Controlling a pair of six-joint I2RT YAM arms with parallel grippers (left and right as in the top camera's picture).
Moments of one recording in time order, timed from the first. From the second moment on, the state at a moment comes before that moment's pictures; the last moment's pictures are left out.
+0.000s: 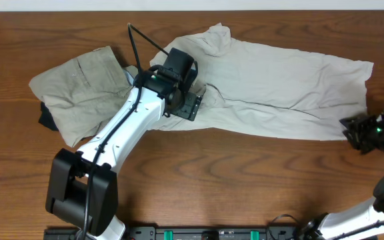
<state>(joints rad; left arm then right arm) -0.45 1.75 1.36 -0.85 0.04 -0.07 -0.75 1.85 0.96 -0.43 -0.59 0.46</state>
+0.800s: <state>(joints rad) -0.44 1.94 1.20 -0.79 -0.02 -0.07 -0.83 1.82 1.02 -0.59 -0.31 0.41</state>
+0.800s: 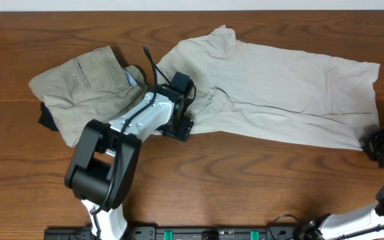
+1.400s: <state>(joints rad) -0.37 1.95 1.23 -0.86 -0.06 -0.08 -0.82 1.82 1.21 -0.81 -0.35 0.34</state>
